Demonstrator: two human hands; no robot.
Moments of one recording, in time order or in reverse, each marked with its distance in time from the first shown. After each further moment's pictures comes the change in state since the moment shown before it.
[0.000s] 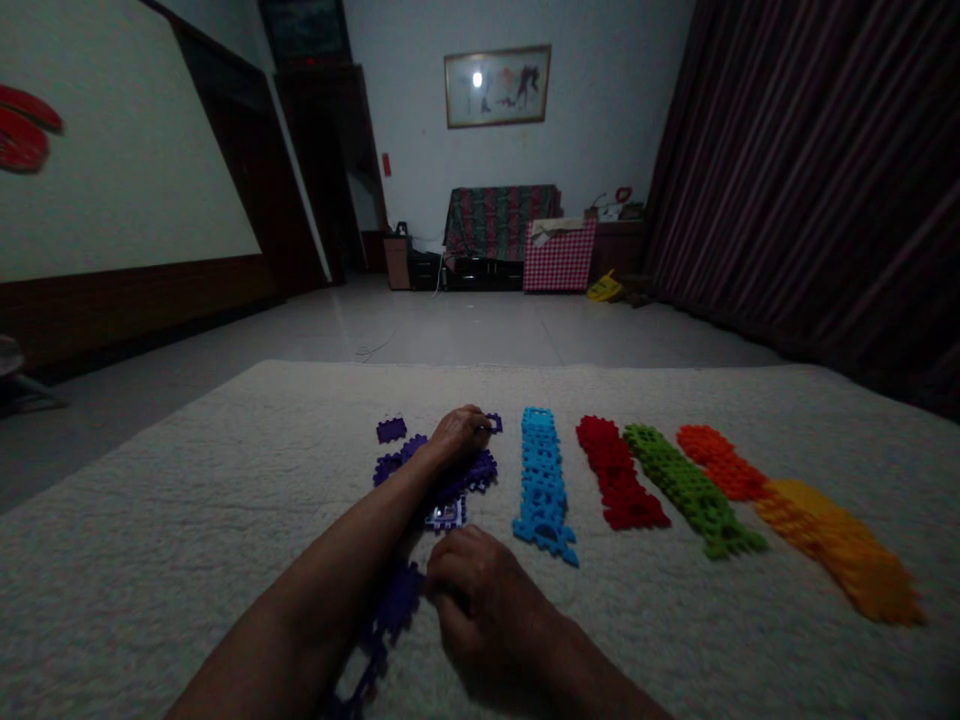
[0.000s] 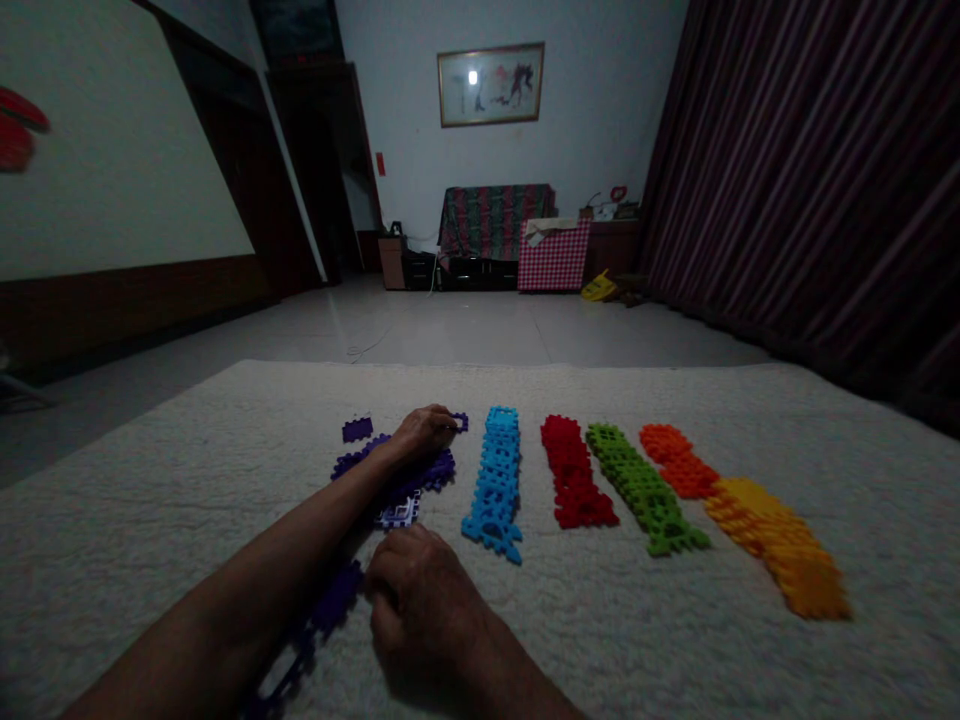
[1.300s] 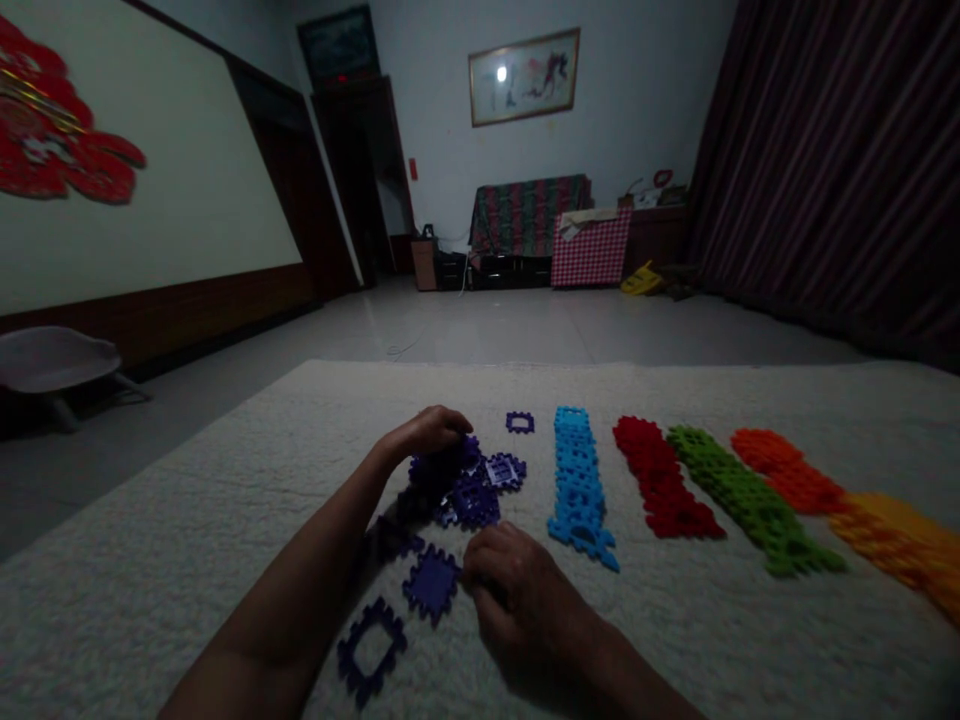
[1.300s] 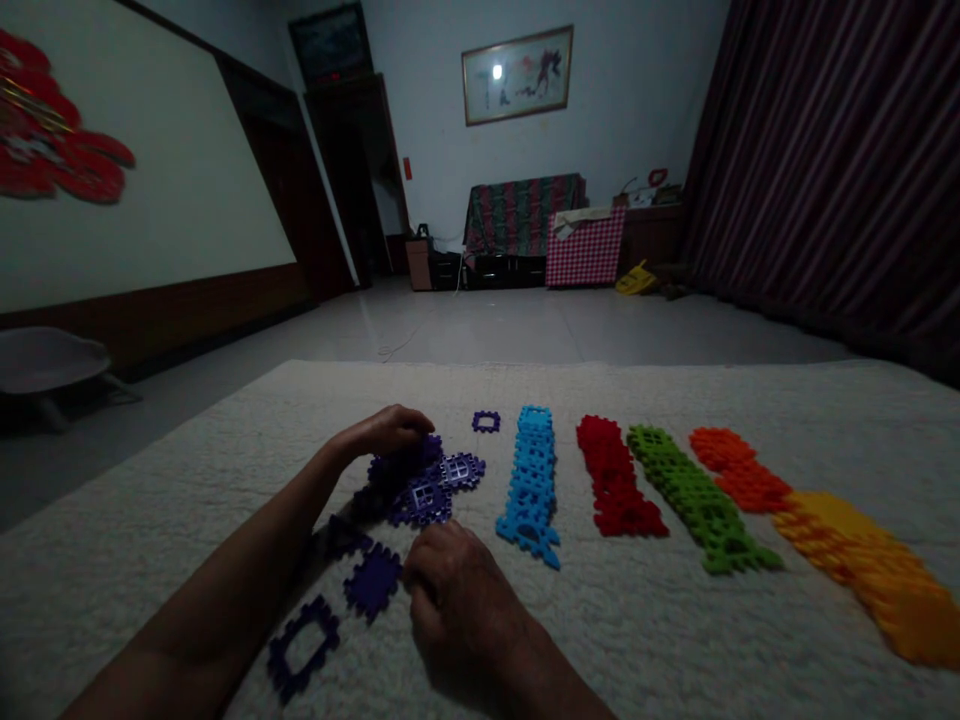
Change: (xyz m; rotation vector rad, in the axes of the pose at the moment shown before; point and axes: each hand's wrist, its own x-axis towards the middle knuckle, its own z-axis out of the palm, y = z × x) left_hand -0.057 -0.032 -0.094 -0.258 -0.246 -0.250; right_hand 0.001 -0.002 -0.001 -0.001 0.008 -0.015
